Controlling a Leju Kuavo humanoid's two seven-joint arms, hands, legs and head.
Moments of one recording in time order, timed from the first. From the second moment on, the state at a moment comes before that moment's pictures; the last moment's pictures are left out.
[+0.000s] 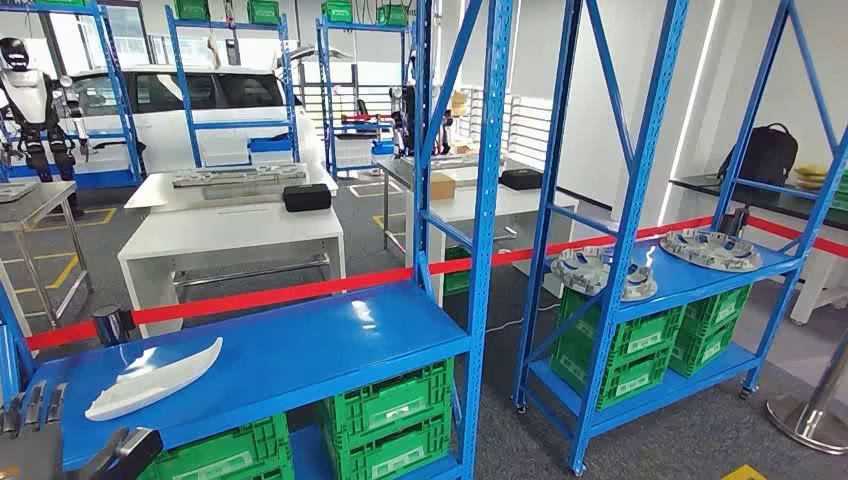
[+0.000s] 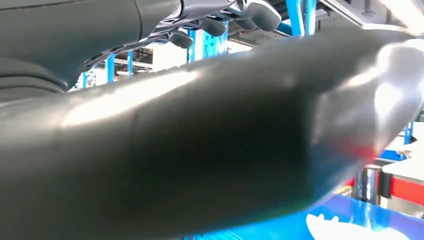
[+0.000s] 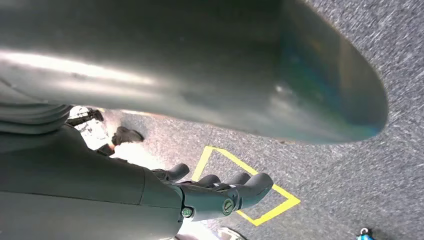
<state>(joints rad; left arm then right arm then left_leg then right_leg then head) -1.00 0.03 -0.10 -0.26 -1.49 0.45 0.18 -0.10 0.08 -0.25 -0.19 1.19 -0.24 0.03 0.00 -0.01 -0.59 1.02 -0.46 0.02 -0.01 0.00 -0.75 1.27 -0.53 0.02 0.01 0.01</state>
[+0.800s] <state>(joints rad) -1.06 0.05 -0.10 -0.26 -1.49 0.43 0.19 -0.10 0.10 -0.27 -0.19 1.19 -0.25 0.03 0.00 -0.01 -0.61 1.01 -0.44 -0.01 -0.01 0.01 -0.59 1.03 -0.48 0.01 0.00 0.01</state>
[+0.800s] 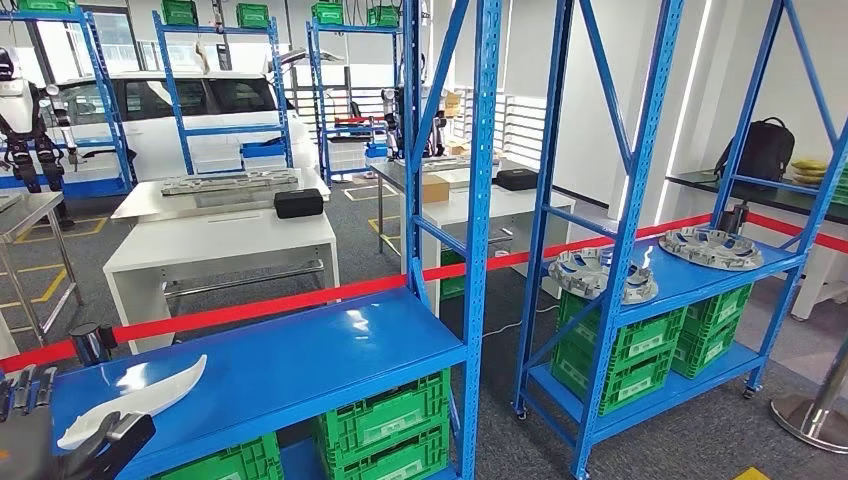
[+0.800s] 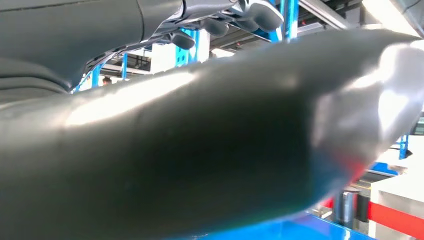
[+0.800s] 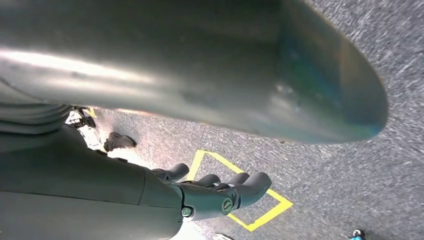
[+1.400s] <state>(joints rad) -1.04 0.07 -0.08 -0.26 -1.49 0.43 0.19 -0.11 0.09 -0.28 -0.19 1.19 -0.25 0.03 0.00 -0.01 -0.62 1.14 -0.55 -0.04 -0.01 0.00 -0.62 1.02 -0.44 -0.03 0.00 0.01</state>
